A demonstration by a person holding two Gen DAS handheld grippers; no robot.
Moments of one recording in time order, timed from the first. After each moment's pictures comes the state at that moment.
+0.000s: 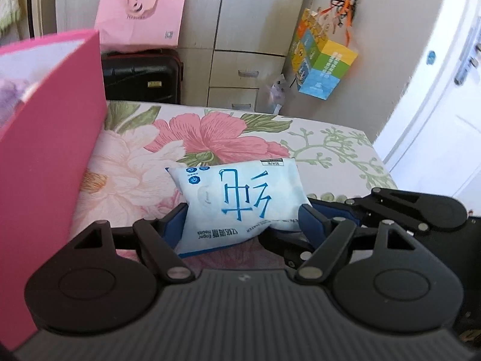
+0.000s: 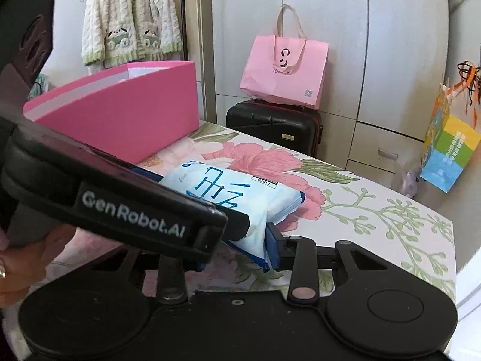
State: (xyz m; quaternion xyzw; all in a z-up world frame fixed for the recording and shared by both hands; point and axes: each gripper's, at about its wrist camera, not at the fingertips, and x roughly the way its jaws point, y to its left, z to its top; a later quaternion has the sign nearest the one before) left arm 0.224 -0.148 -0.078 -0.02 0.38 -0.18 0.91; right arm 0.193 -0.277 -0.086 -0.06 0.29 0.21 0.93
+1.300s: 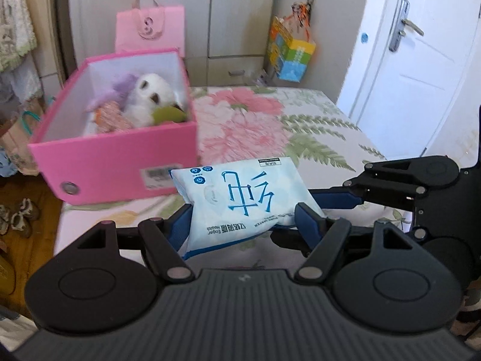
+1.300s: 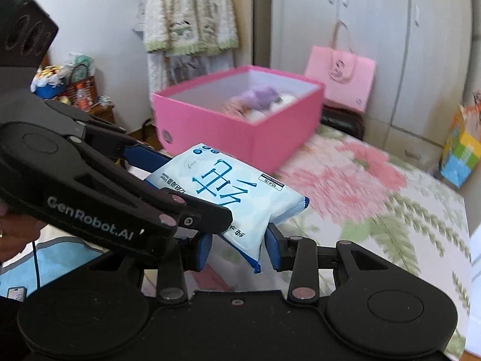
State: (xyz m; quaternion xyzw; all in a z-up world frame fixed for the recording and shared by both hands) left arm 0.017 0.020 -0.001 0.03 0.36 -0.23 0.91; right arm -0.009 -0.132 -0.020 -0.09 0.30 0.24 0.92
